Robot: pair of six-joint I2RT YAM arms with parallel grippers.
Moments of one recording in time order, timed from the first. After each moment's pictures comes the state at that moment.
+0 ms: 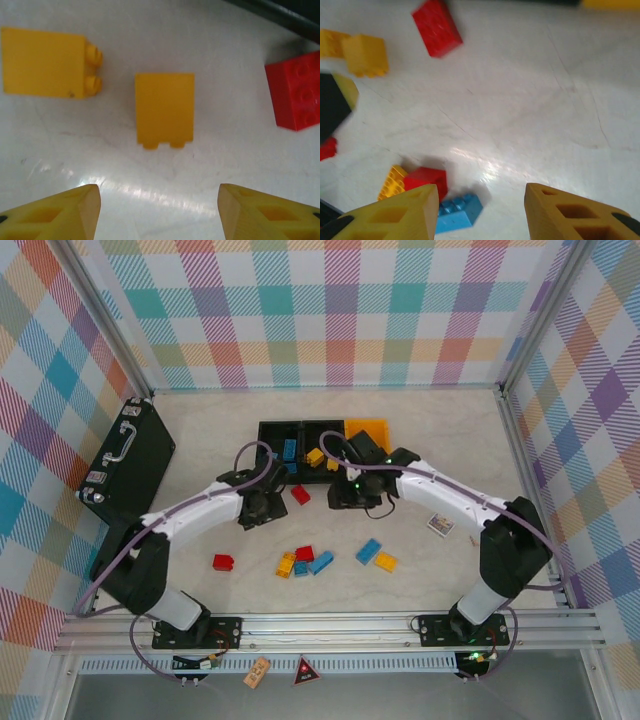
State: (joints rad) left arm -0.56 1.54 0.99 -0.73 -0.18 -0.91; right arm 0.71 1.60 1.24 -0.78 -0.19 0.56
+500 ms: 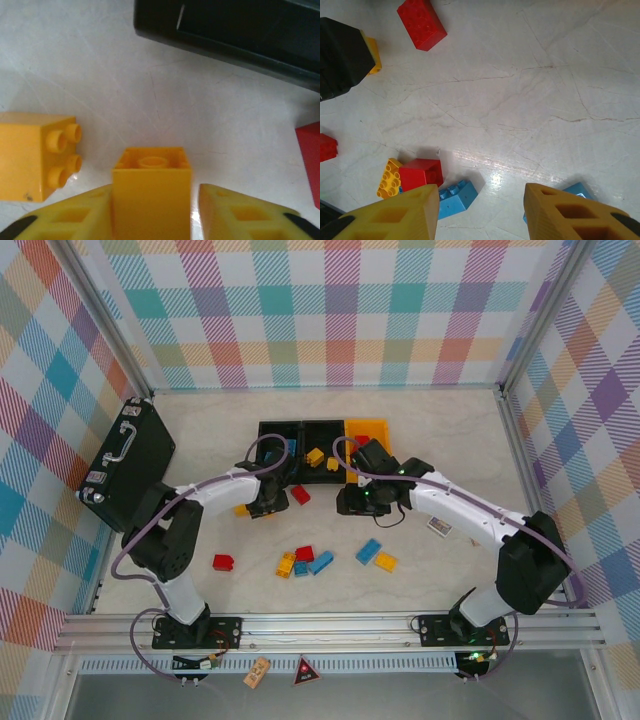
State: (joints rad) left arm -0.53 1.75 1.08 -0.68 -0.25 -0.84; right arm 0.71 1.50 1.15 -0.76 -0.16 0.63
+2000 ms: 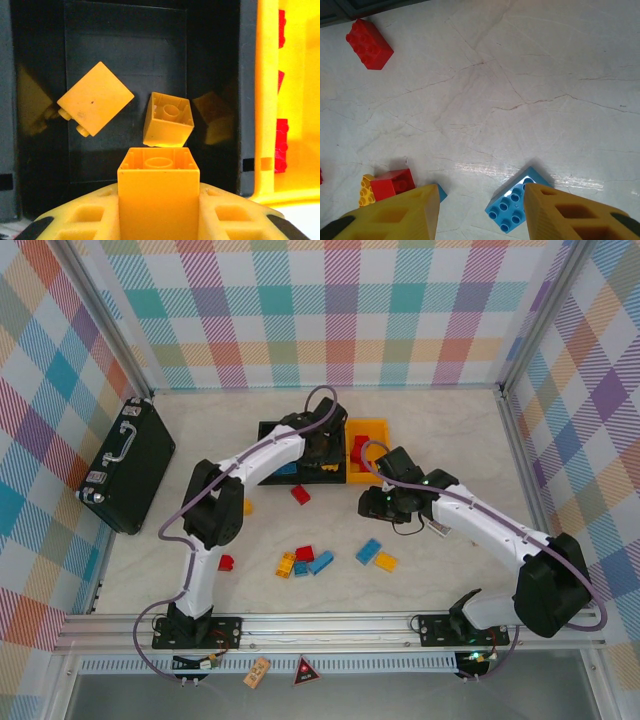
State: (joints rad) left arm -0.64 2.15 1.87 -0.84 -0.10 -0.66; right arm 0.62 1.35 0.99 -0.74 -0.13 0.71
